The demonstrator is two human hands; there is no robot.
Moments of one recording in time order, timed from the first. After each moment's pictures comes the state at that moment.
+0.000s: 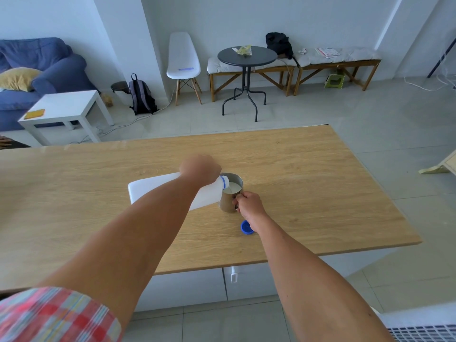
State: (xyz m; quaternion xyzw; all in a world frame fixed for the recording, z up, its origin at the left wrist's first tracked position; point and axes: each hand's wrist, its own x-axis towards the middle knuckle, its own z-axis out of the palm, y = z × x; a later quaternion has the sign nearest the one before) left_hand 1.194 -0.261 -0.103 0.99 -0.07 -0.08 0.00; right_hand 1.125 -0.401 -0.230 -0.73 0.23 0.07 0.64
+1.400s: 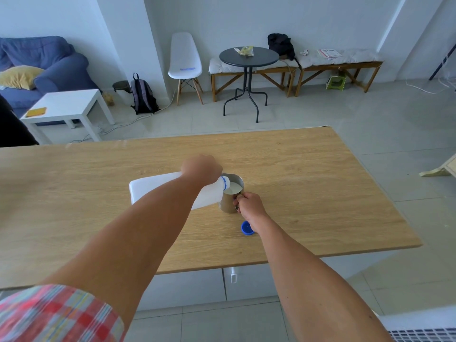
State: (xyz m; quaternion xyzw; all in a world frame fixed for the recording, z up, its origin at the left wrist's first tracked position) left_hand 1.195 -0.264 -0.102 0.99 -0.07 -0.10 0.00; right_hand 1.128 -0.401 -0.235 -0.73 0.23 0.08 0.64
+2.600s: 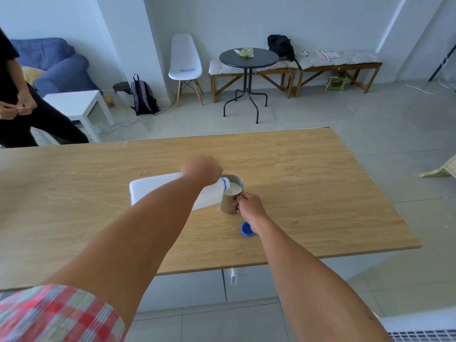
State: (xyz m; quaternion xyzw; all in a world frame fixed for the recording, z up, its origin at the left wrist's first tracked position) left_hand 1.196 -0.264 -0.102 0.99 -0.07 -0.10 -0.01; right_hand 1.127 -0.401 -0.233 -0.73 0.23 0.08 0.64
